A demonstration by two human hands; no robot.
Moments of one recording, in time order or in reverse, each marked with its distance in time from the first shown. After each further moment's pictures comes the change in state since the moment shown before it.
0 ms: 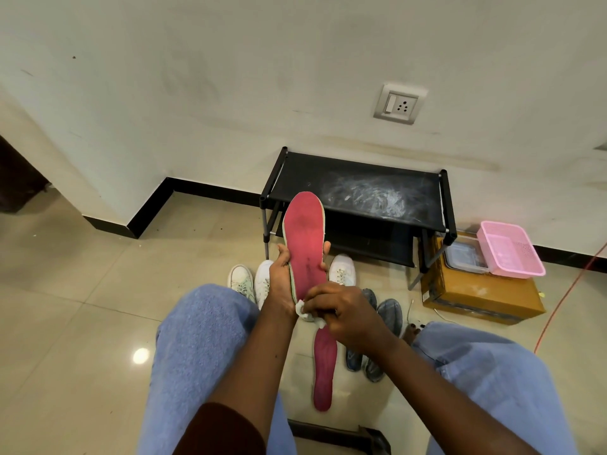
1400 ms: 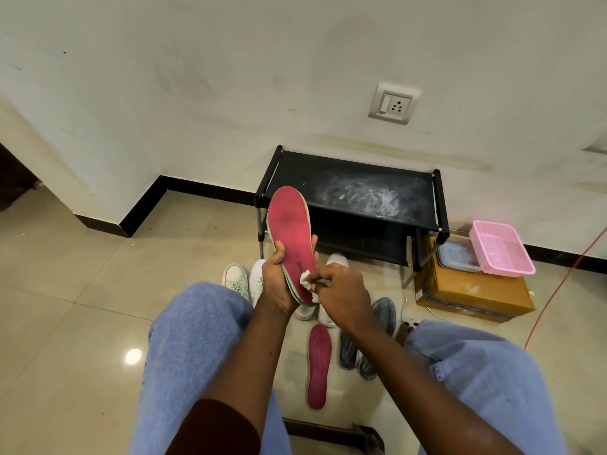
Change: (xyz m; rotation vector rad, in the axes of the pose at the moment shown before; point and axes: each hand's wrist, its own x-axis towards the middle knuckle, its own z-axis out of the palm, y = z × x) left_hand 0.004 -0.002 -0.003 -0.021 0.093 0.111; right_hand 0.024 -0.008 0.000 0.017 0.195 0.573
